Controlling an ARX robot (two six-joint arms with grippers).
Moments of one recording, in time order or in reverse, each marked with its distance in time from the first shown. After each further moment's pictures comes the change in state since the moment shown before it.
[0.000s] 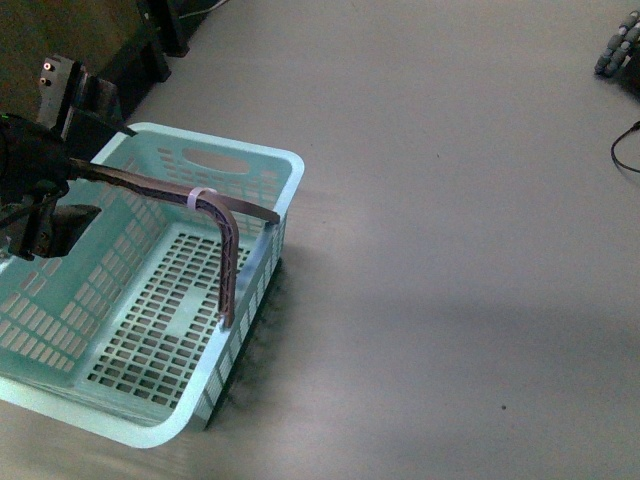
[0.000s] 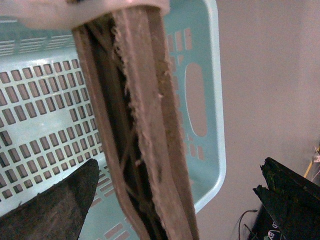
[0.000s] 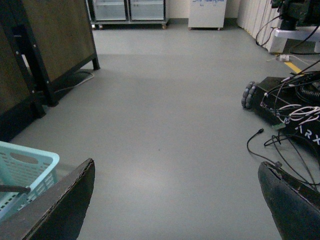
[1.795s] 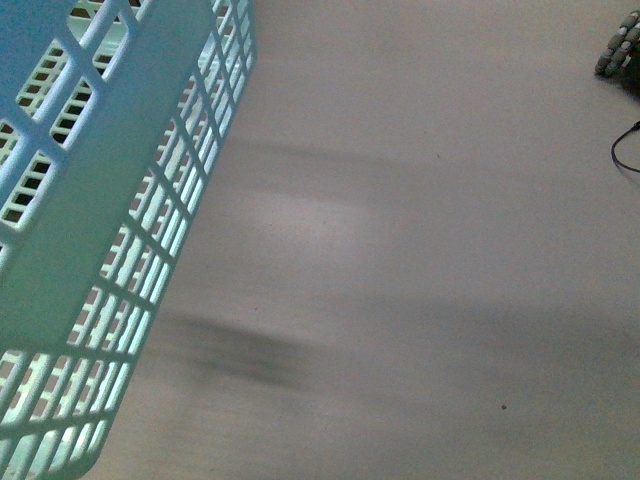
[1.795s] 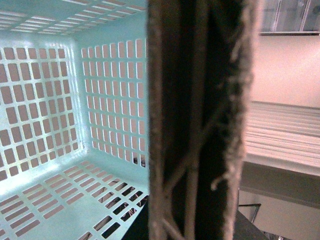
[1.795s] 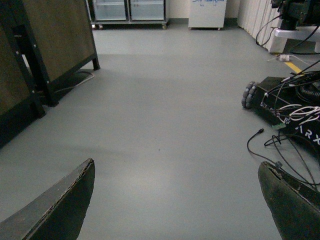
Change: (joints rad) left arm -0.057 -1.327 -0.148 -0.733 -0.043 -0.303; right arm 0.000 0.000 0.000 0.000 0.000 0.000
